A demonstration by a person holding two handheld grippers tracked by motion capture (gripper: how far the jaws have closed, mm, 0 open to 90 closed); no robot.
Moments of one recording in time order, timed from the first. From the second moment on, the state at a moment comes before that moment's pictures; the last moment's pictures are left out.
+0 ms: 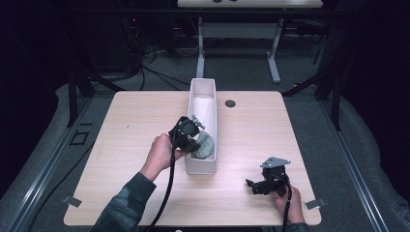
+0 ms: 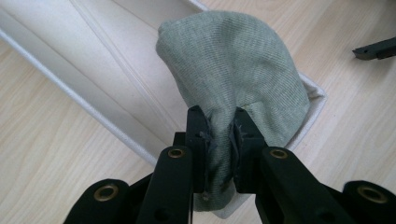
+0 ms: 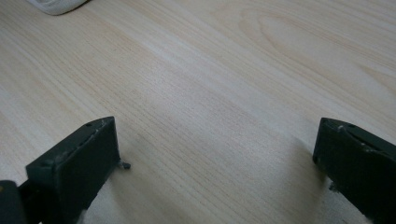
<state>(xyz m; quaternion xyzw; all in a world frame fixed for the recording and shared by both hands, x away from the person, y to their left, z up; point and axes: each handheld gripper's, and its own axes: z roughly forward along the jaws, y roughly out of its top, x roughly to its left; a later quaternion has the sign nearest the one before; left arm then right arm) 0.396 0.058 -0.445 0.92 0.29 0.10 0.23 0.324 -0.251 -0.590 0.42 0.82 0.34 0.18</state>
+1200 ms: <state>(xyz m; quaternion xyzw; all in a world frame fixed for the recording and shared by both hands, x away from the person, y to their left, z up) 0.403 0.042 -0.464 0.94 0.28 0.08 0.18 0.324 -0.251 -0.590 0.42 0.82 0.34 0.18</state>
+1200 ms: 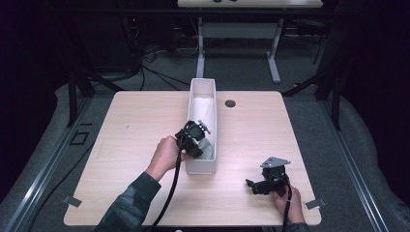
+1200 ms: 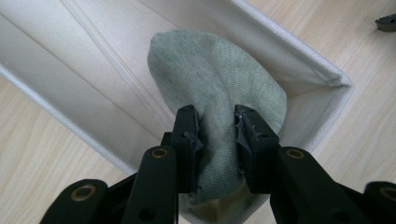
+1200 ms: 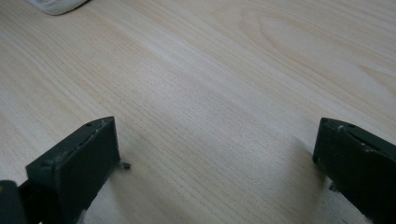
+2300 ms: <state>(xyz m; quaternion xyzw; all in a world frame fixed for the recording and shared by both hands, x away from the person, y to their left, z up) 0.401 0.047 -0.451 0.93 0.30 0.09 0.20 0.324 -0.251 -0.590 0.42 0.82 0.34 0.18</state>
